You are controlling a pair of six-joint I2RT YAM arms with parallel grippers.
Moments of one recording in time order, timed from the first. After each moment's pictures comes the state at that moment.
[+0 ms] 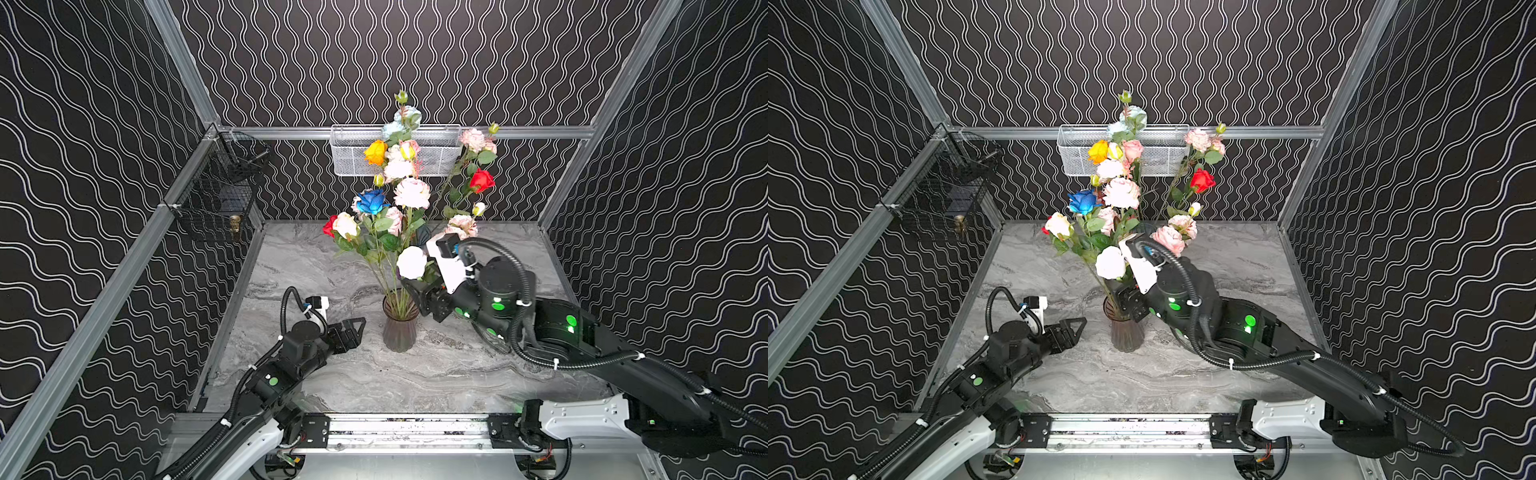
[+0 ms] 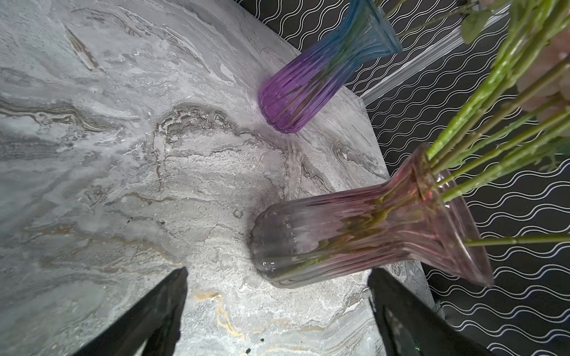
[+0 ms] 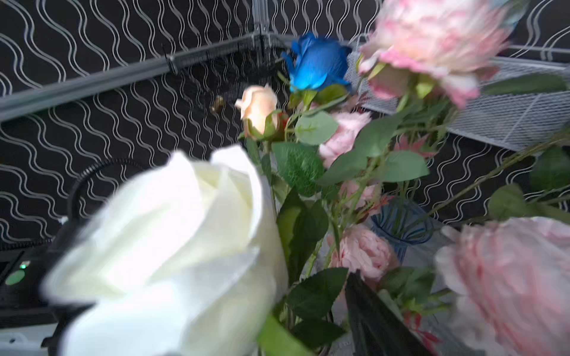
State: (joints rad) left arm -0.59 0.55 0.37 -0.24 0.01 -0.78; right arm 1.18 1.20 1.49 -0.62 0.39 0.16
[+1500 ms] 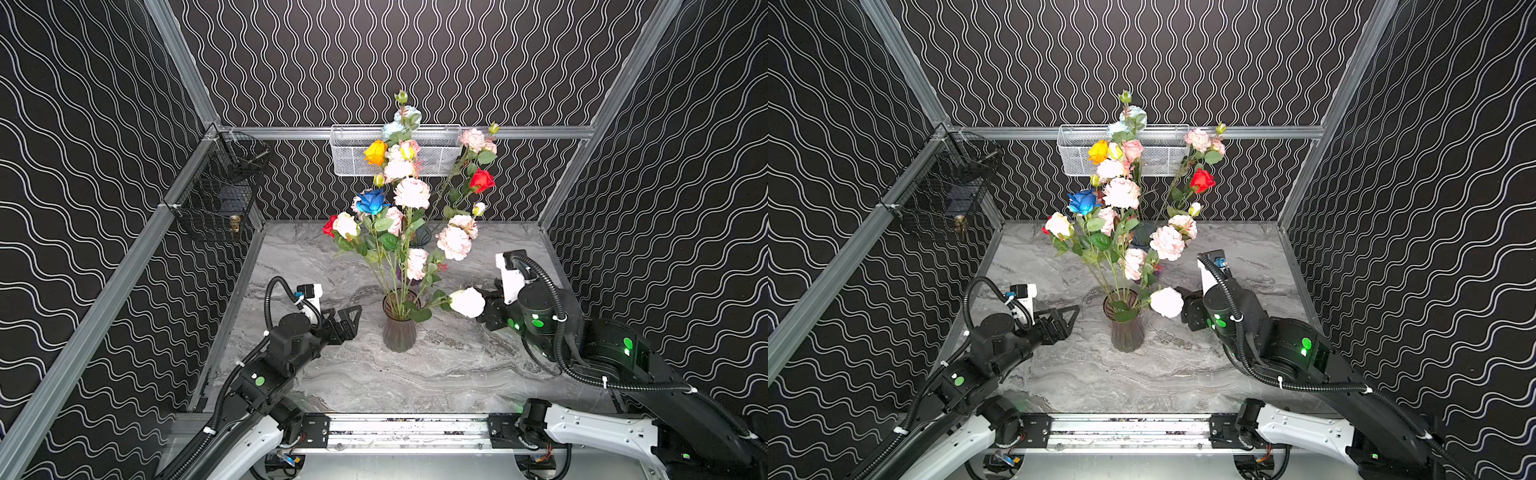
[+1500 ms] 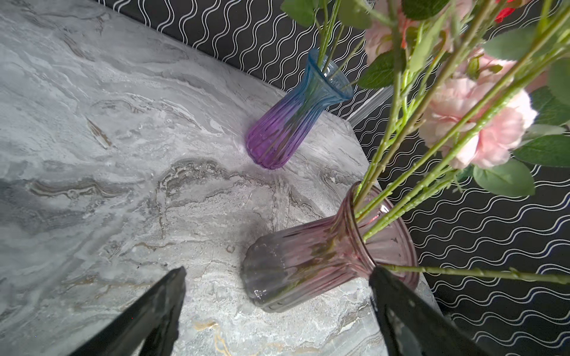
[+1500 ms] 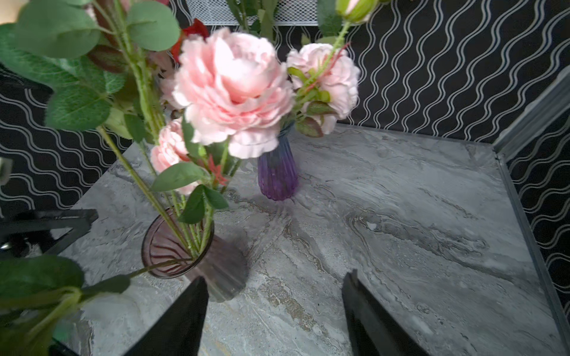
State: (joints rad) left arm -0.59 0.53 0.55 -0.35 -0.05 -0.67; right arm 1.00 0.90 1.30 -0.93 0.59 0.42
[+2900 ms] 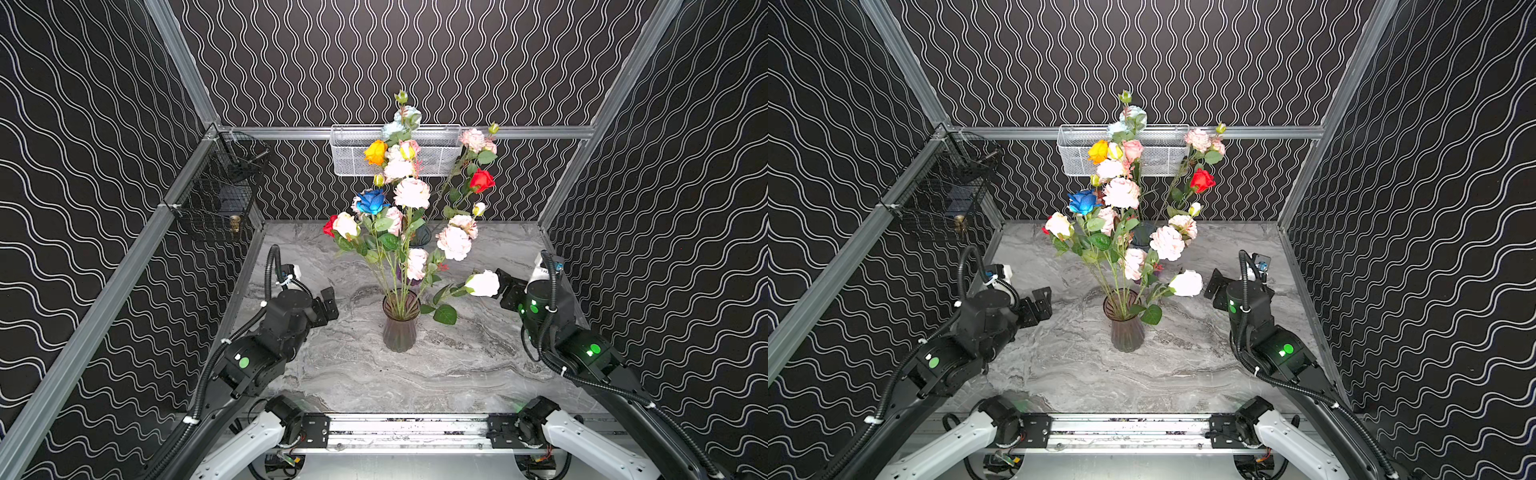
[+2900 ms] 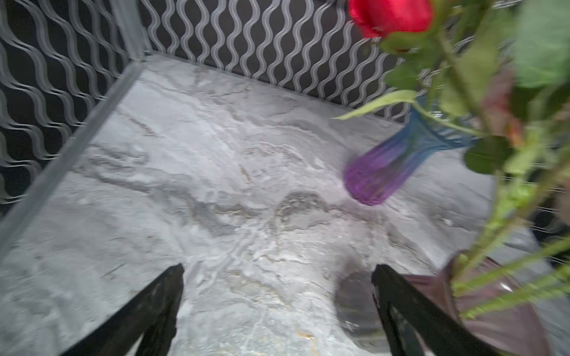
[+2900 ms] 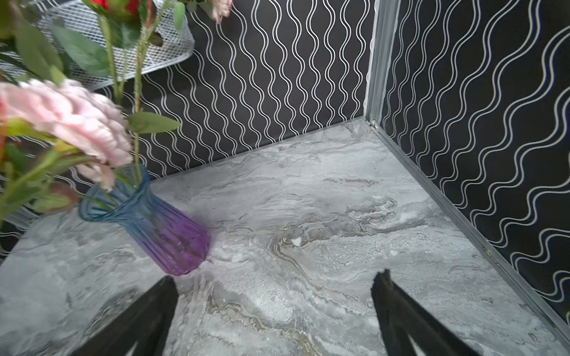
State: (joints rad) left arm -0.59 0.73 0.94 -0.77 -0.50 -0.56; right arm 0.57 0.79 0.89 -0.53 0.65 0.48
